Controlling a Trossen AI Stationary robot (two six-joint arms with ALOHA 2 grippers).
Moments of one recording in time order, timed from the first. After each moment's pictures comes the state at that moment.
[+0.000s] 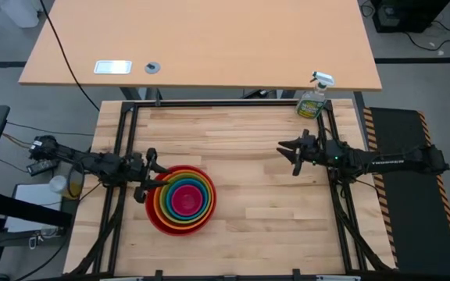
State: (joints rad) left arm -0.31 0.23 0.11 0.14 -0.18 -0.14; right arm -0.12 0.54 0.11 0.33 0.23 0.22
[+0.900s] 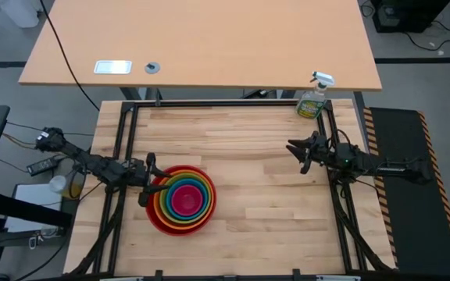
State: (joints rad) left arm -0.48 0.24 0.01 0.12 -0.42 -0.12; right arm -0.12 0.10 0.01 0.08 0.31 0.29
